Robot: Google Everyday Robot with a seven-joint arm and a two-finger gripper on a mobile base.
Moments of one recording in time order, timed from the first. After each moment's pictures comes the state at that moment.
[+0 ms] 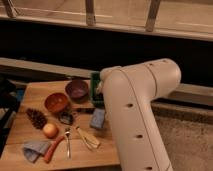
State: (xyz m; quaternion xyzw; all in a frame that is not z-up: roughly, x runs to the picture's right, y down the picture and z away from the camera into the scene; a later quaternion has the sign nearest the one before) arm -0.004 0.037 0.962 -0.21 0.15 0.88 0.41
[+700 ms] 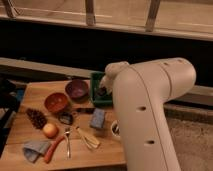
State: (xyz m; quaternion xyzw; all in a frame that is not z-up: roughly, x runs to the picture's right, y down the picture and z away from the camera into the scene) arm 0.021 -0.017 0.935 -0.19 0.09 0.90 0.39
